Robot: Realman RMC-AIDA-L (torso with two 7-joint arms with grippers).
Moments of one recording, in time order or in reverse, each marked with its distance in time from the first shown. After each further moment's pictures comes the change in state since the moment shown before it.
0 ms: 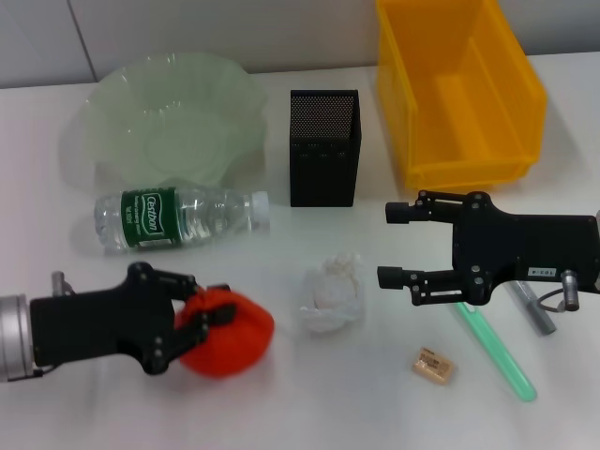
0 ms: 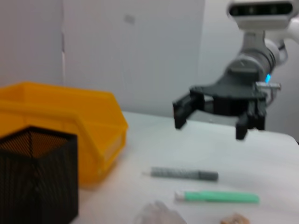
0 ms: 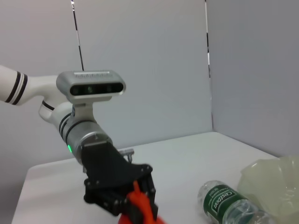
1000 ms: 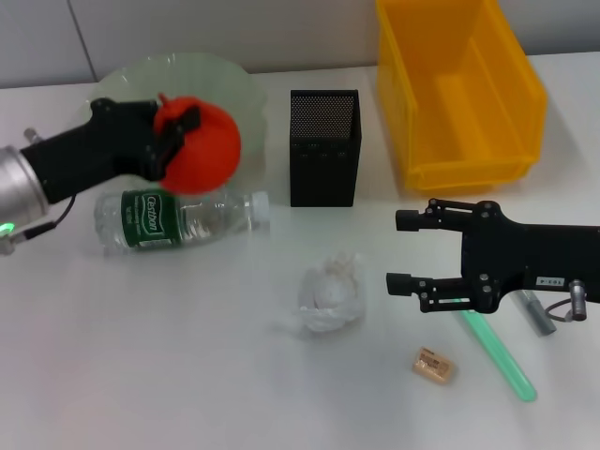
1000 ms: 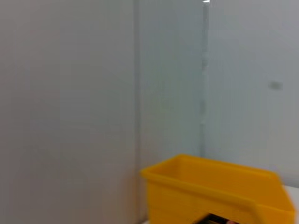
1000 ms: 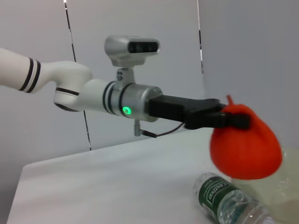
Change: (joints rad) left arm -0.173 -0.072 -0.326 -0.051 -0.026 -0.225 -0.024; right arm -0.027 -0.001 0.003 0.002 0.000 0.006 -0.009
